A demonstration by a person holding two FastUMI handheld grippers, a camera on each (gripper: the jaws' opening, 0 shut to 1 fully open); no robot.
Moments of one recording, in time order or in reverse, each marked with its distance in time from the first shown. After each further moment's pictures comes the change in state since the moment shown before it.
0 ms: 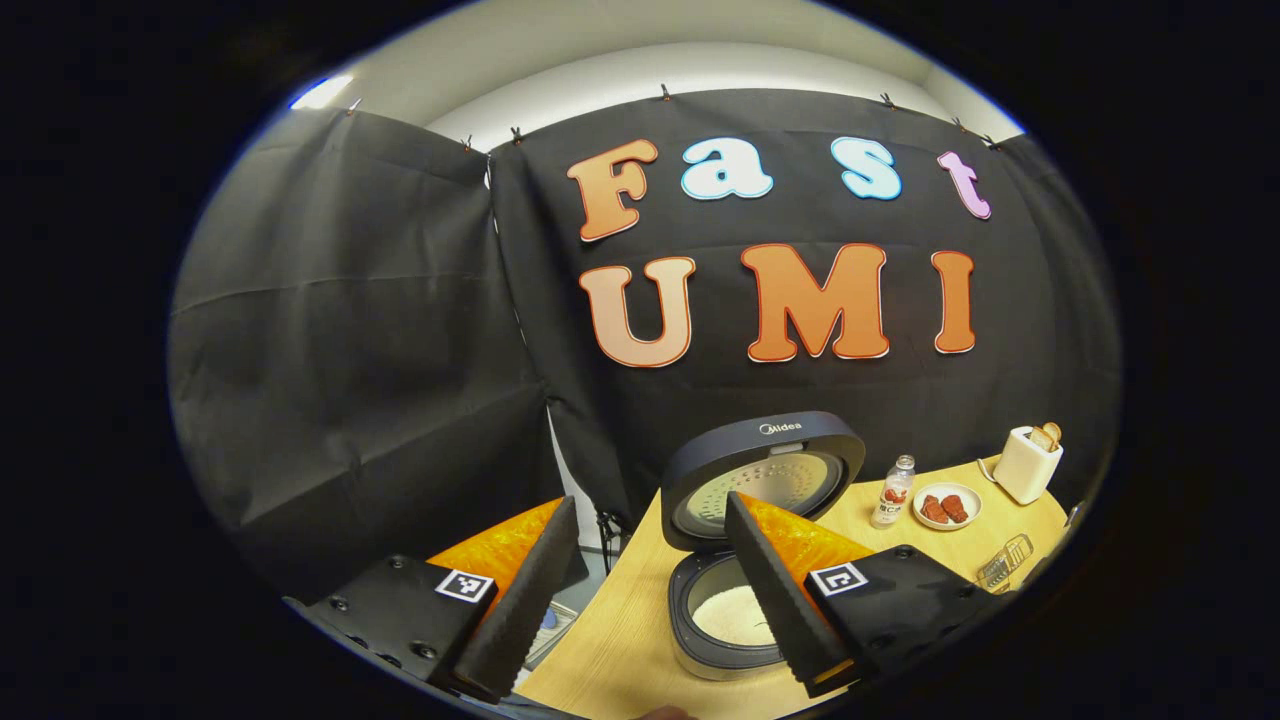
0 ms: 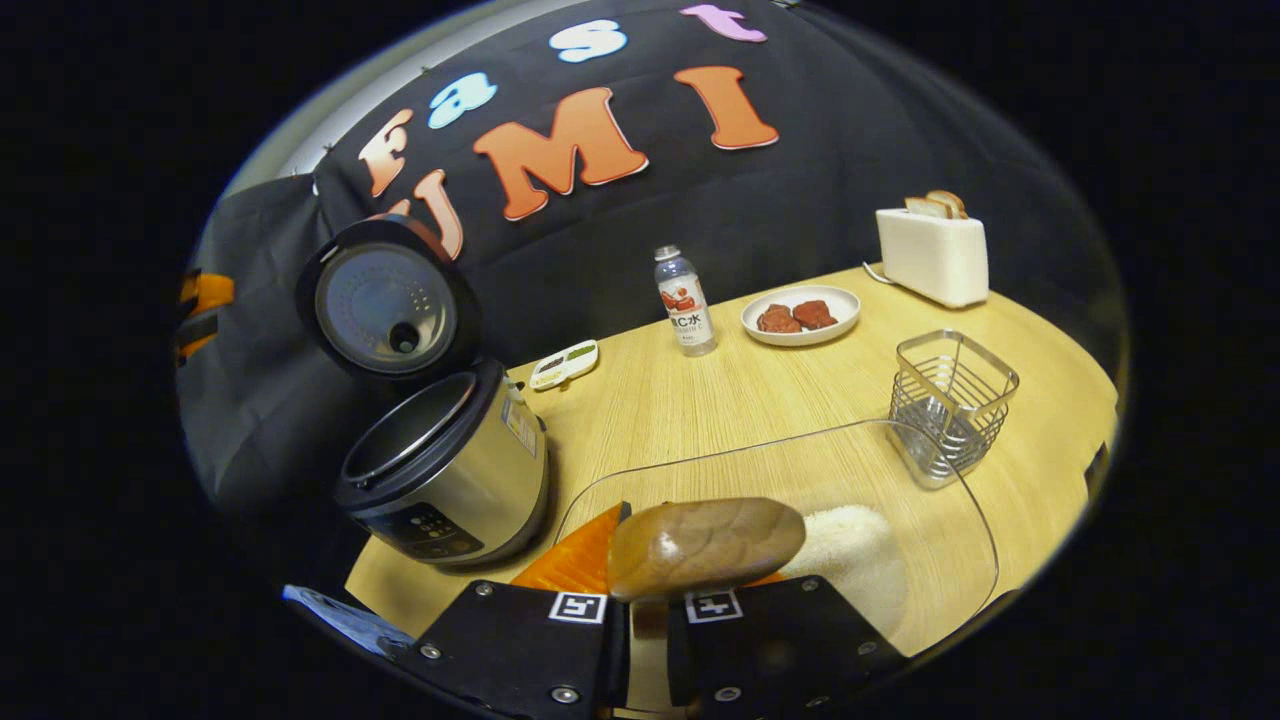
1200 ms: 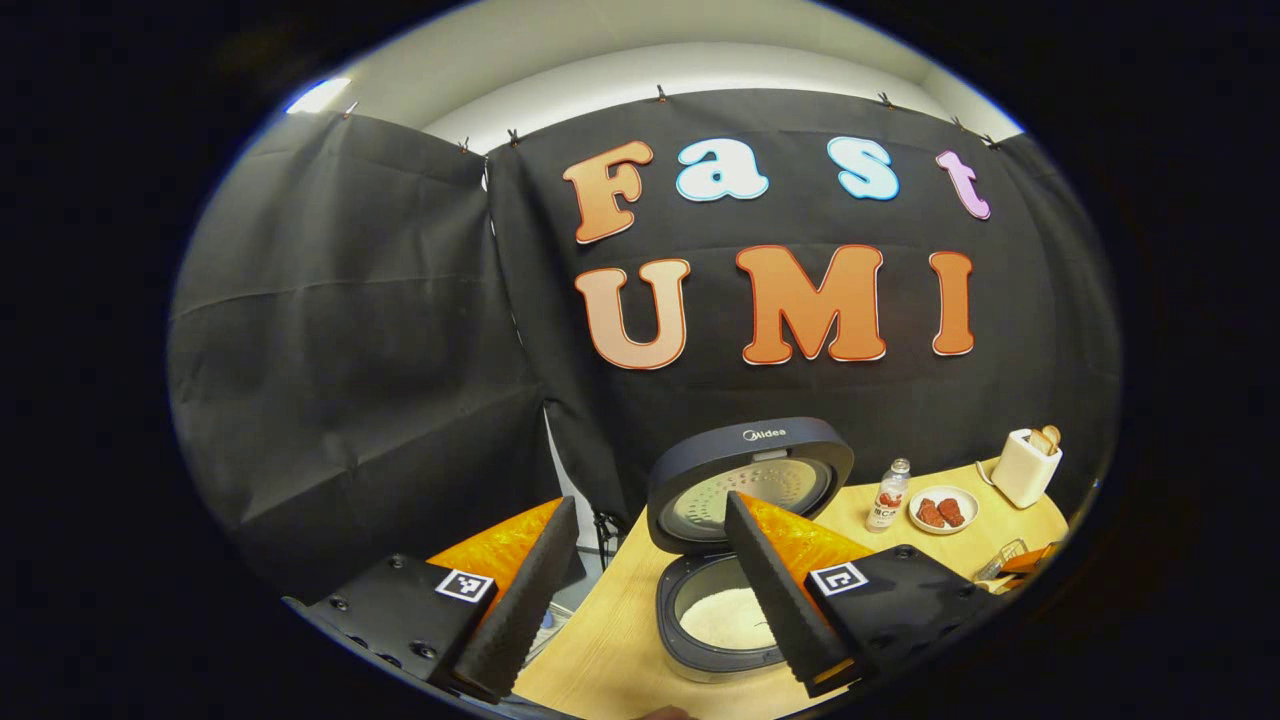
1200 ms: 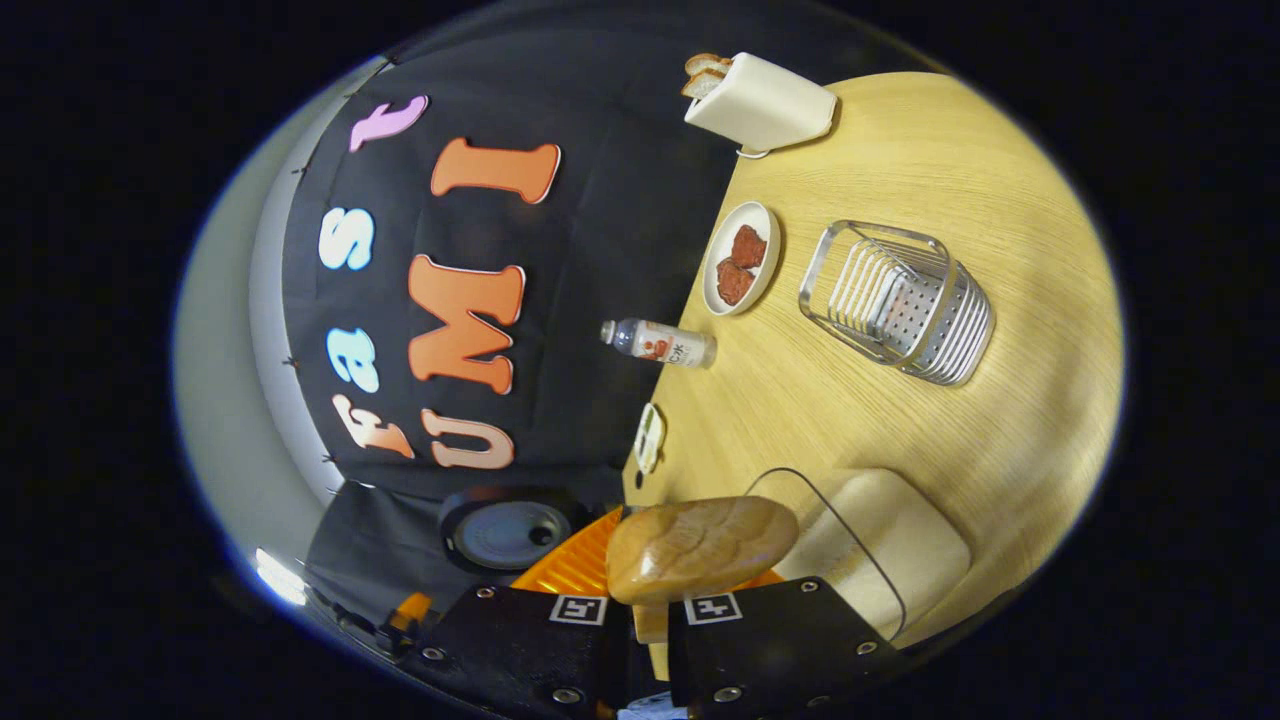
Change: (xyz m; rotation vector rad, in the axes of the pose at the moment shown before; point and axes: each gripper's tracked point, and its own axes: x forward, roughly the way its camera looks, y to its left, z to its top) left arm -0.003 -0.021 0.010 -0.003 -0.019 0.002; right arm -0.038 -0.043 0.103 0.890 0.016 0.339
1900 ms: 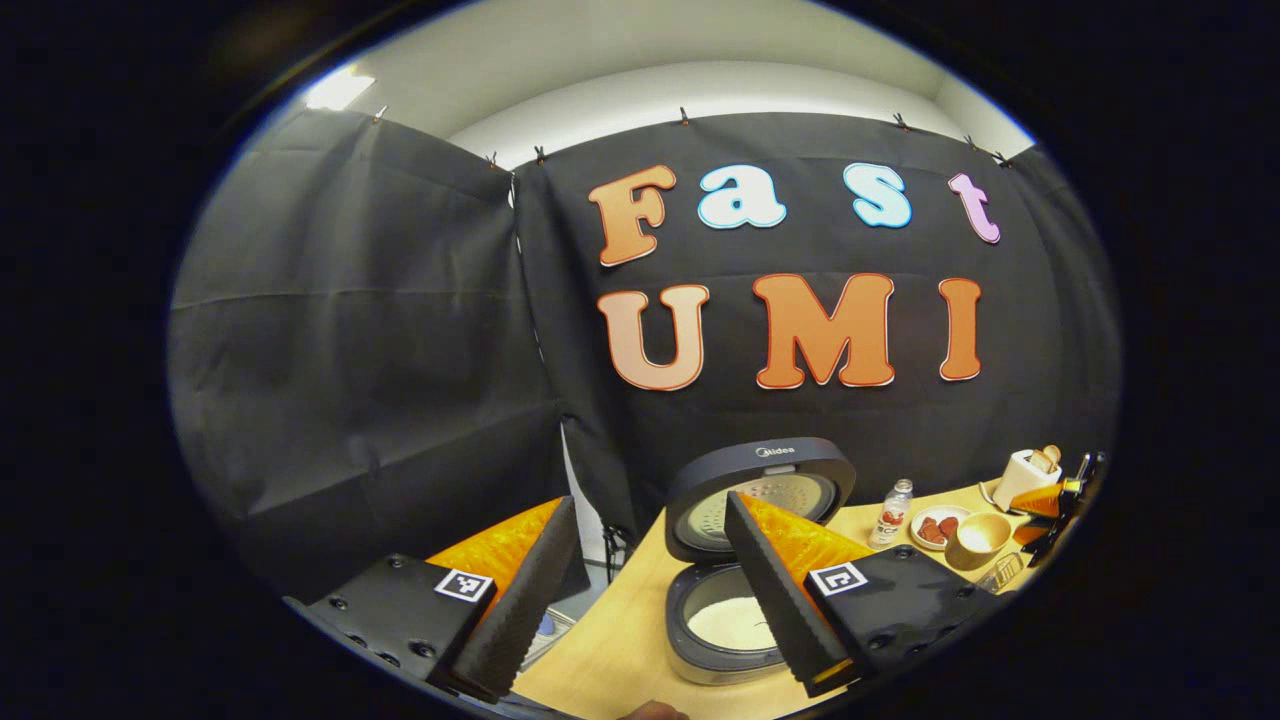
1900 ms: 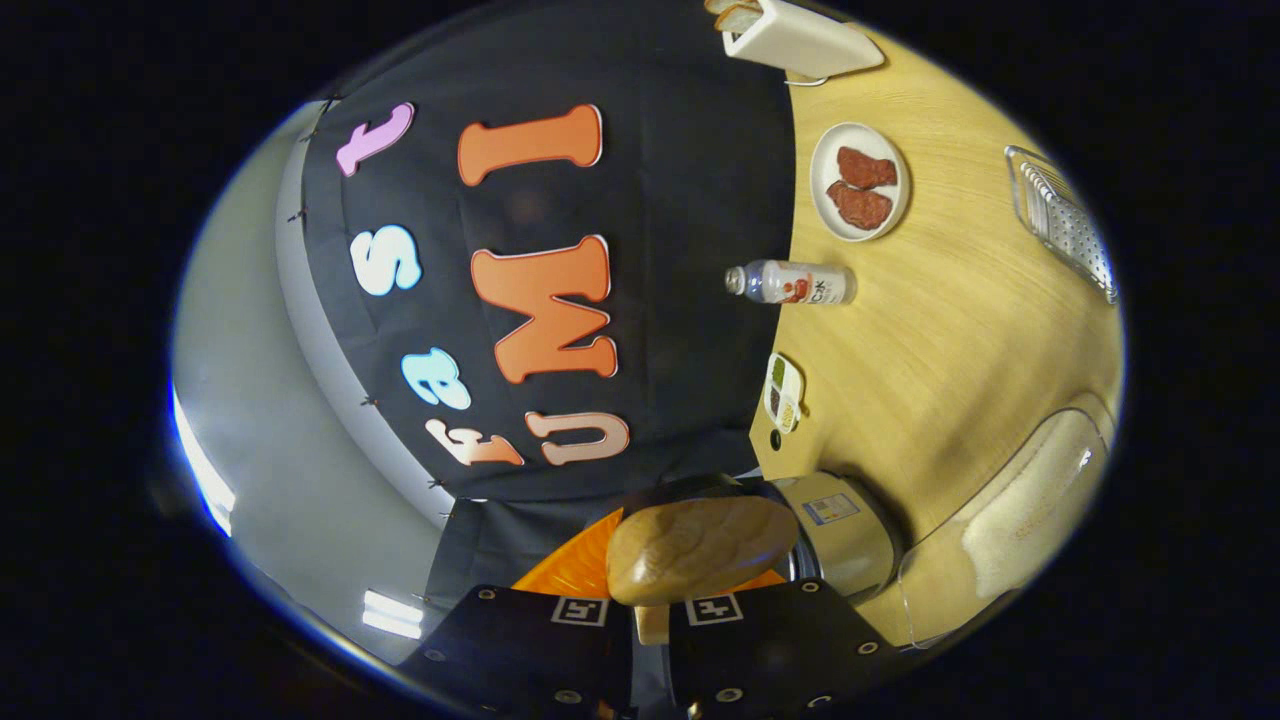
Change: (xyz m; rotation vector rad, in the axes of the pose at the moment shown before) left arm -0.038 0.037 0.015 -0.001 -0.077 0.067; right arm 0.071 0.144 -0.032 0.141 0.175 0.230
